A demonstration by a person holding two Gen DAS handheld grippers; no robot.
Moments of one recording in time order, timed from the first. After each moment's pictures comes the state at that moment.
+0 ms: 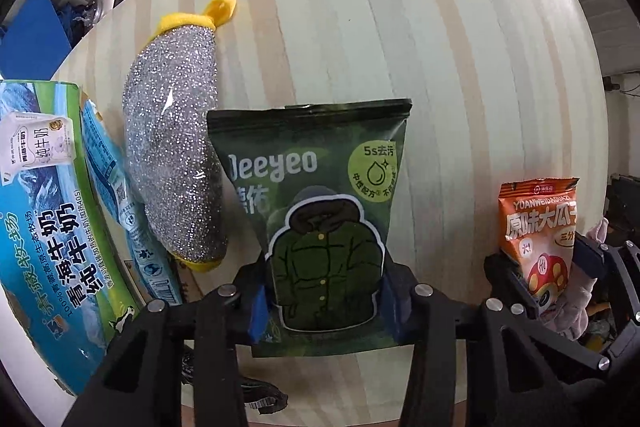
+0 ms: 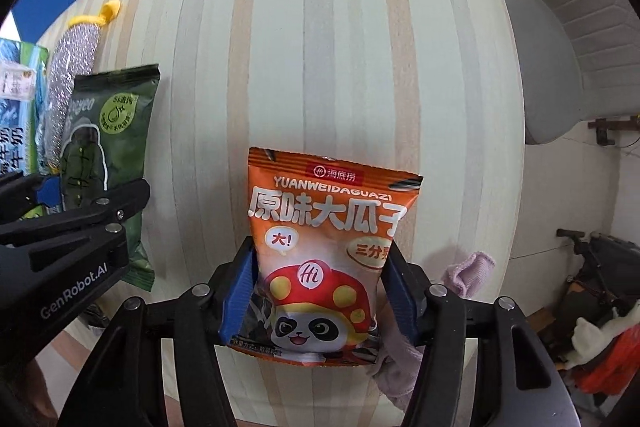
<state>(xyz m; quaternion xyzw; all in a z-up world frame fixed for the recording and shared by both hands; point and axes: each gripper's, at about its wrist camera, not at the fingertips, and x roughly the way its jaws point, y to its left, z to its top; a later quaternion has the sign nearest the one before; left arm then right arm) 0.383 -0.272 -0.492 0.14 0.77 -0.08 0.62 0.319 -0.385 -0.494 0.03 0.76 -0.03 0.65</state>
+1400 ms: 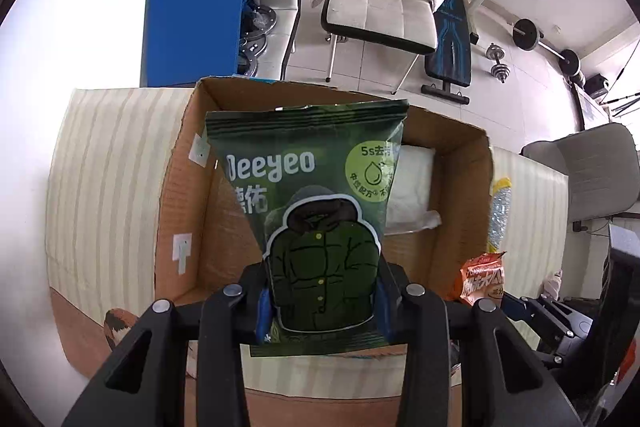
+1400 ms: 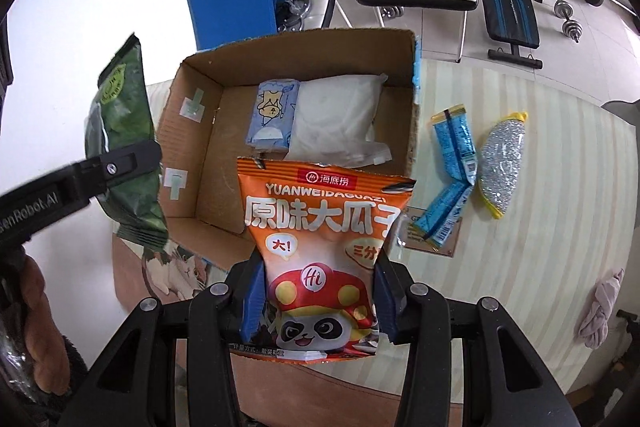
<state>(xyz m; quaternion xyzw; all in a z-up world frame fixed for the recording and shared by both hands) 0.402 0.130 -0.280 -0.05 0.67 -0.01 0.74 0.341 -0.045 -0.316 0.09 0.68 0.14 0.71</state>
